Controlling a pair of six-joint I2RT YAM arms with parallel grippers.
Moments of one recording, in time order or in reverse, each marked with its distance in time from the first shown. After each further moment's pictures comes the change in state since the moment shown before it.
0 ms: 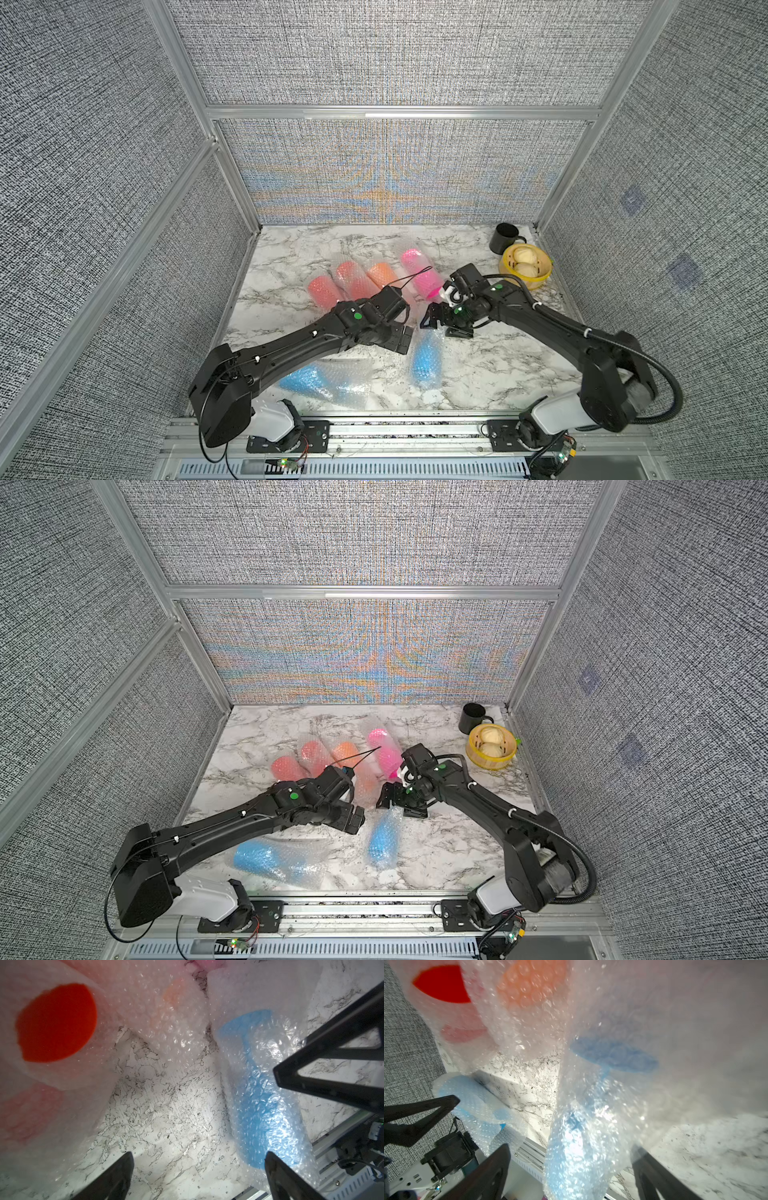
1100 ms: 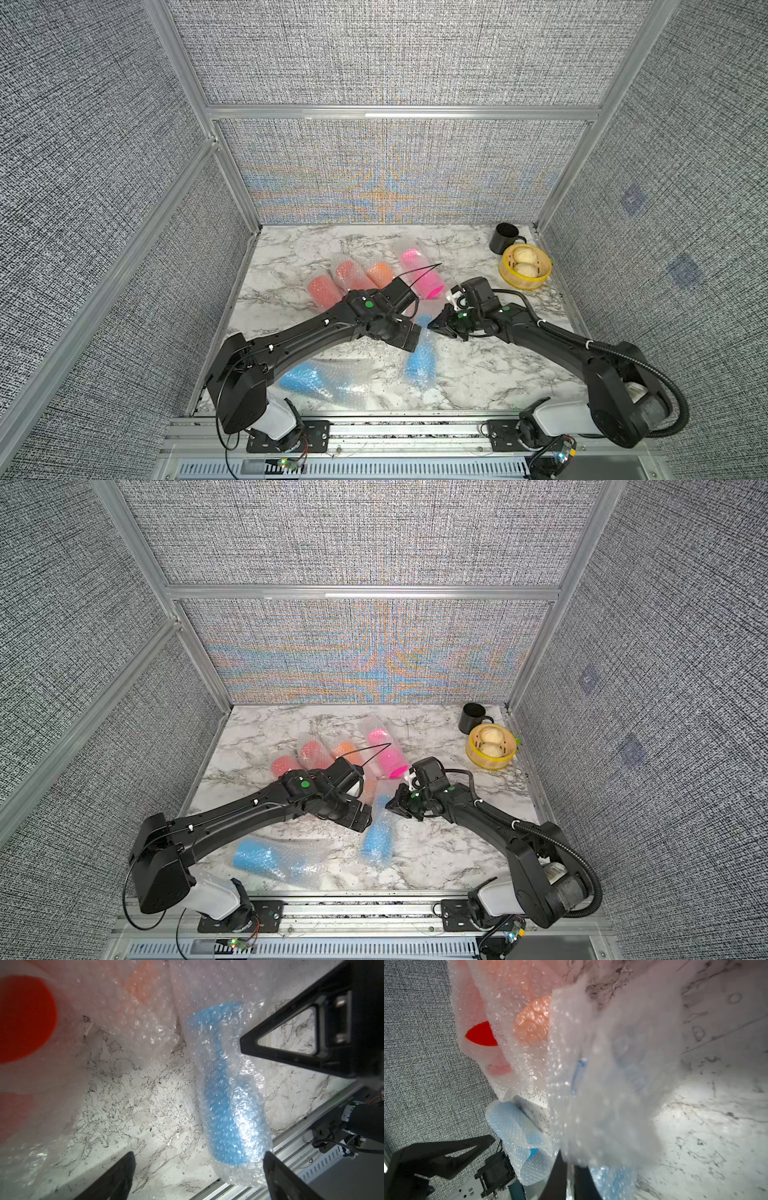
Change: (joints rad) left arm -0.005 0.097 0.119 -0.108 0.113 0.008; right arm -0.013 -0.026 -0.262 0.487 -0.117 0.297
